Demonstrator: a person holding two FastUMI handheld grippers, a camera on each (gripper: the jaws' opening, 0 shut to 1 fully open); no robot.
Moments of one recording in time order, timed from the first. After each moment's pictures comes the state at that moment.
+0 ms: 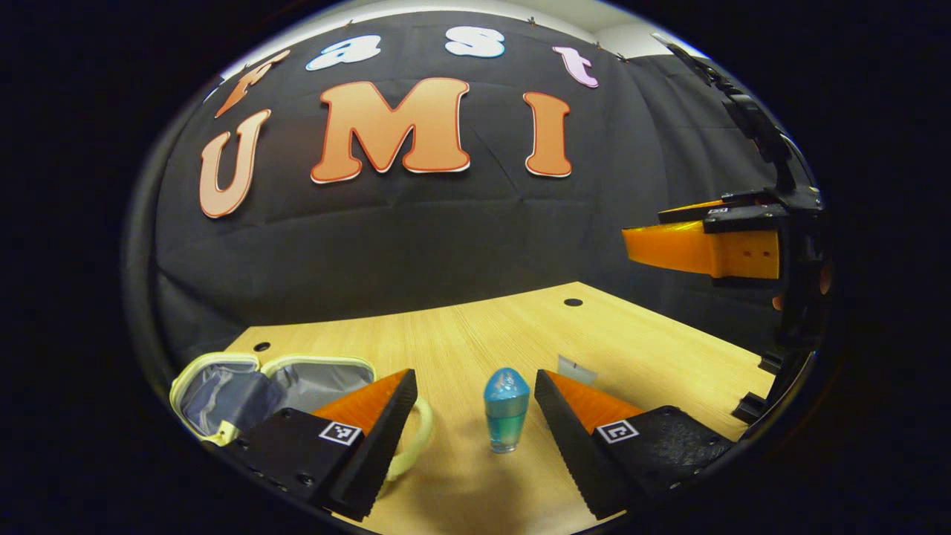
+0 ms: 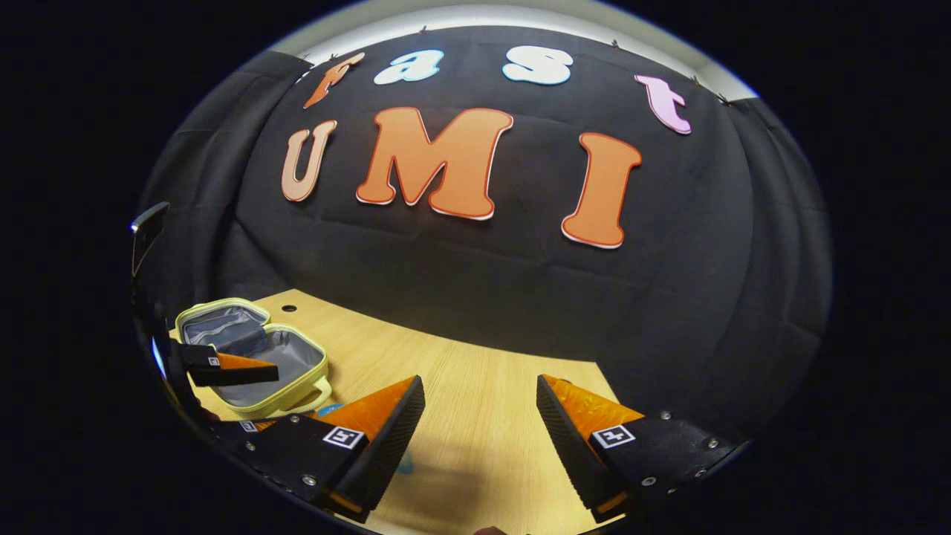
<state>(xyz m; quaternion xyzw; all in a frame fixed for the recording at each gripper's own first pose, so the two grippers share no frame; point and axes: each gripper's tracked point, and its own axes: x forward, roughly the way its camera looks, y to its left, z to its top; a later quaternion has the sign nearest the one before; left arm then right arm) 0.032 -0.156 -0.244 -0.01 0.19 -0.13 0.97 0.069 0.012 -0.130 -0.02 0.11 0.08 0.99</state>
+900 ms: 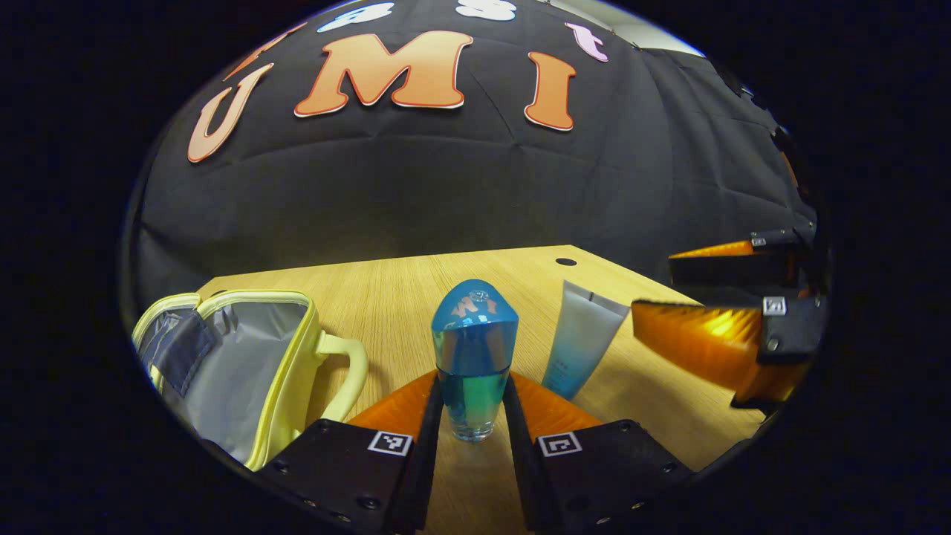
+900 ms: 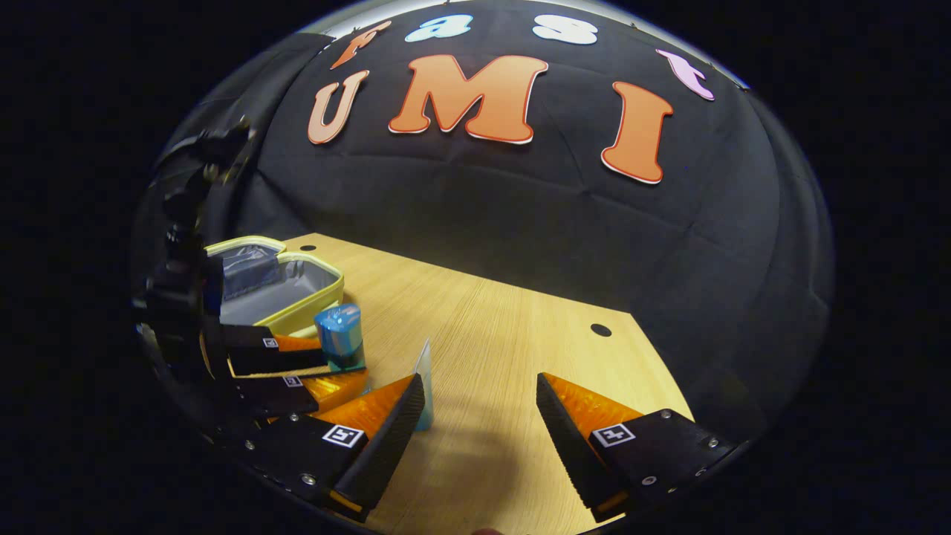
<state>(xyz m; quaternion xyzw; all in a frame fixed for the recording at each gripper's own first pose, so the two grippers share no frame) 0.051 -0.194 -0.342 -0.04 0.25 -0.15 0.95 0.056 0.049 -0.263 -0.04 0.18 0.12 0.97</state>
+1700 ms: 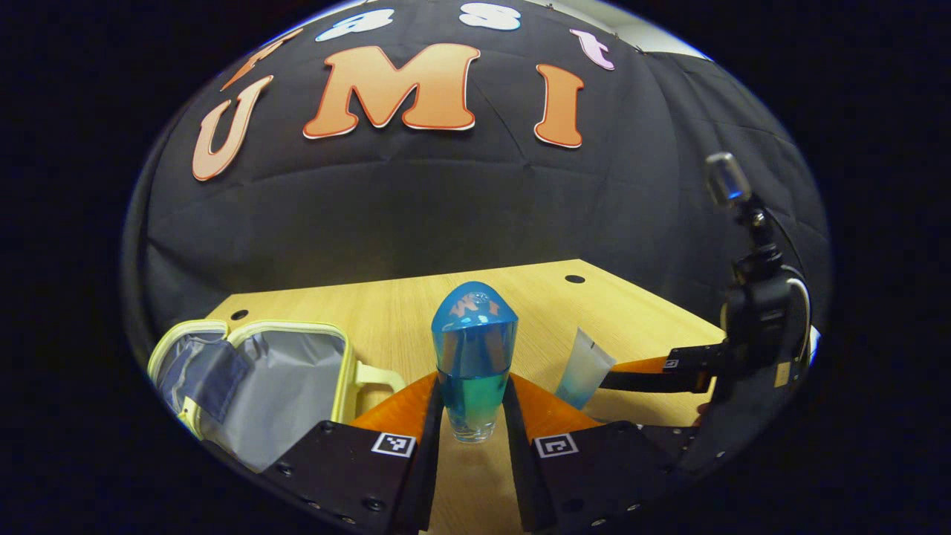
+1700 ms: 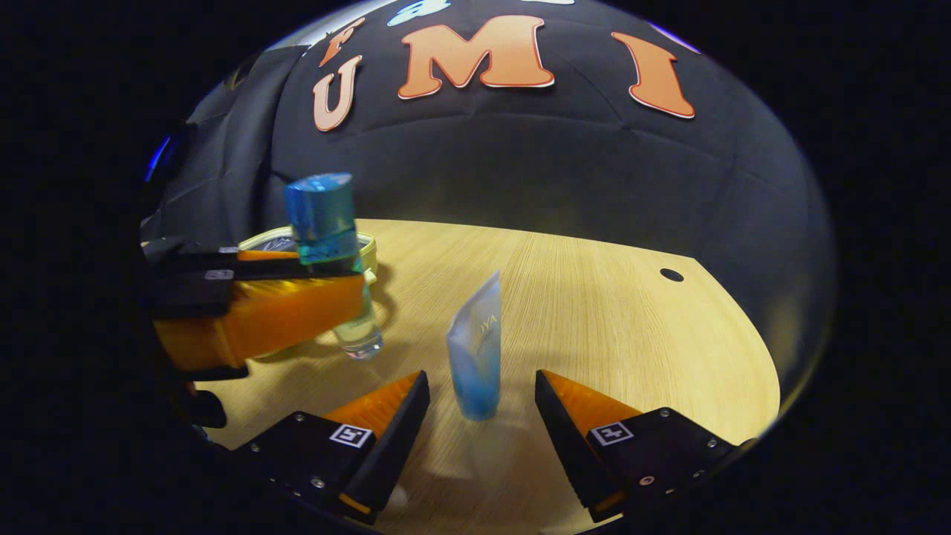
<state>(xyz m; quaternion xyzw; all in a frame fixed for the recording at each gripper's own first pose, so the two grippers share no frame) 0.056 -0.157 -0.283 -0.03 0.24 -0.13 0.96 0.075 0.111 -0.325 0.03 0.25 0.19 0.95</state>
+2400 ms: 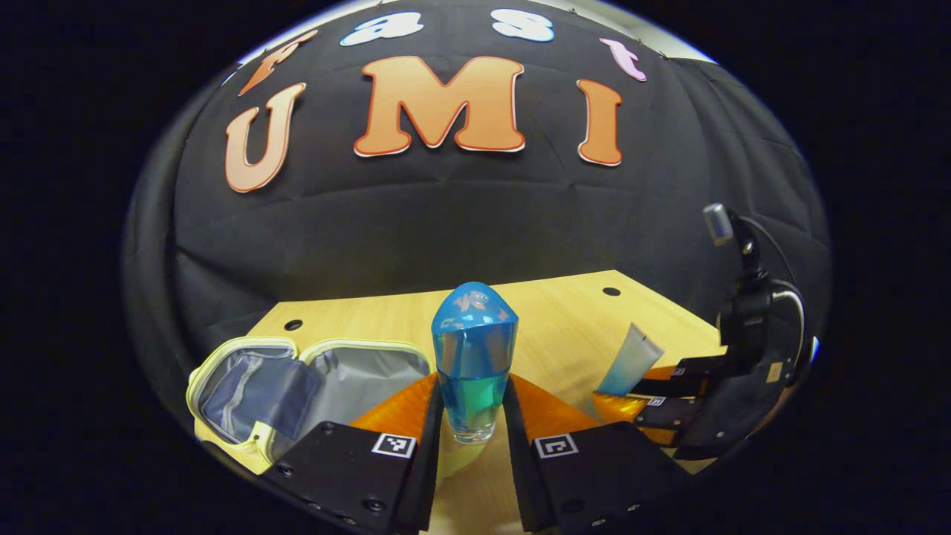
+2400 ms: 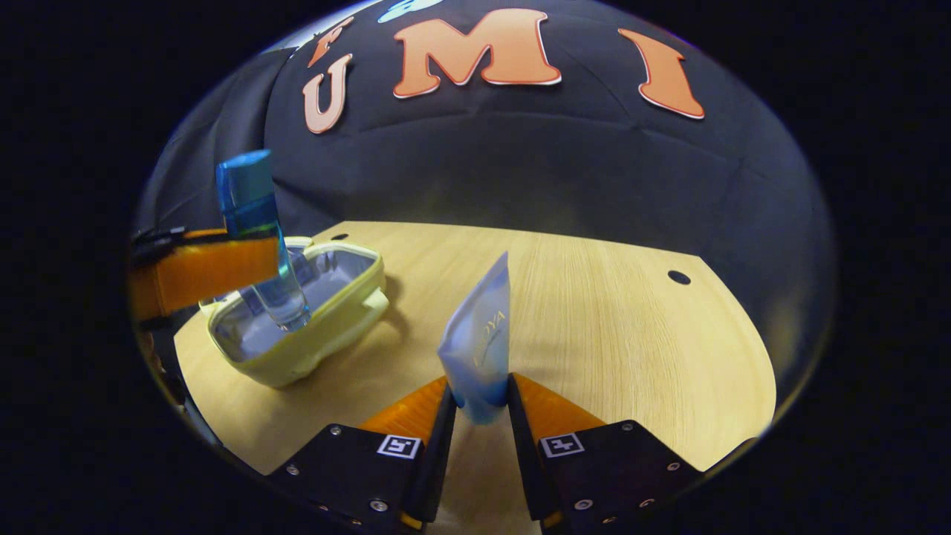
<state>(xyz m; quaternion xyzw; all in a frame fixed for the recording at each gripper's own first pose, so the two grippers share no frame) 0.050 -0.069 -0.236 -0.03 0.26 -0.07 0.96 0.078 0.132 -0.268 0.03 0.26 0.19 0.95</state>
